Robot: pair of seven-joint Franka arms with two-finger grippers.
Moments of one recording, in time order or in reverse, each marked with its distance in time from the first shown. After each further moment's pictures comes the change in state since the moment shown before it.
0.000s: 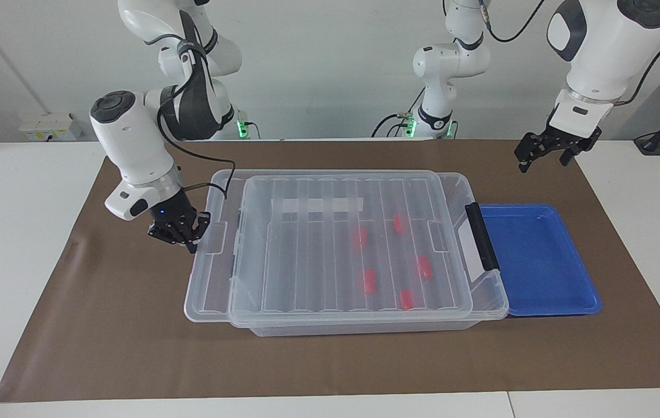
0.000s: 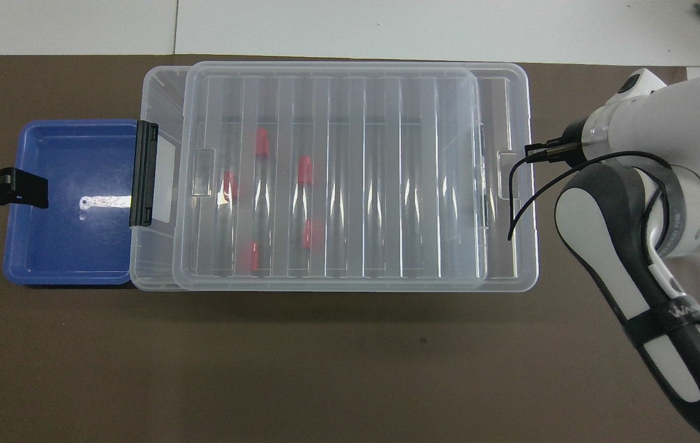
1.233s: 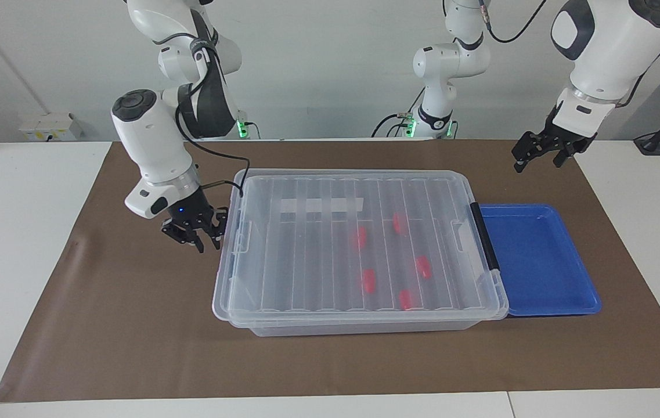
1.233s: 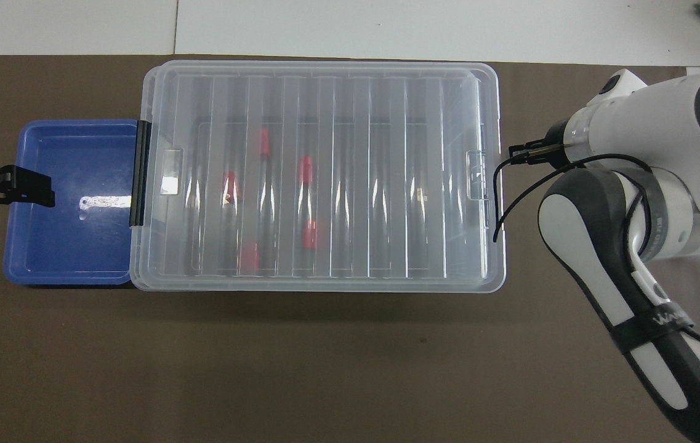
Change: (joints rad) left arm 0.010 0.000 0.005 0.000 -0.064 0.002 0.000; right arm 0.038 -0.008 -0.031 0.017 -0.021 -0.032 0.024
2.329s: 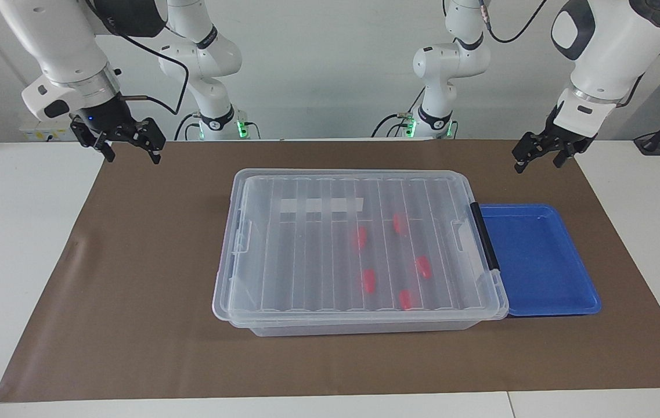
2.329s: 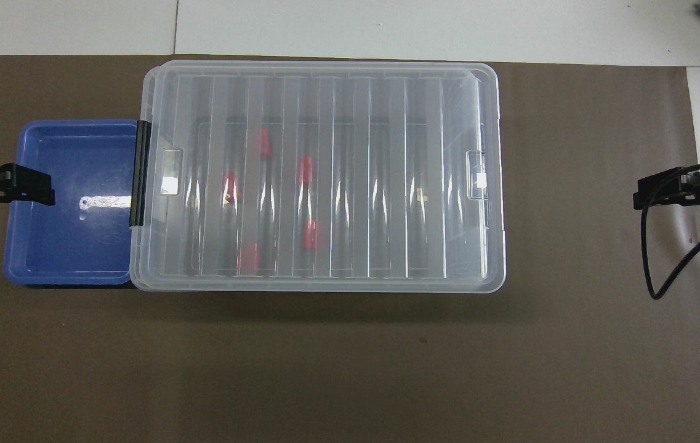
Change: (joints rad) left arm 0.000 0.000 0.000 -0.001 -0.001 0.007 -0.012; right arm -0.092 -0.191 -0.027 0.194 -0.108 -0.612 0.139
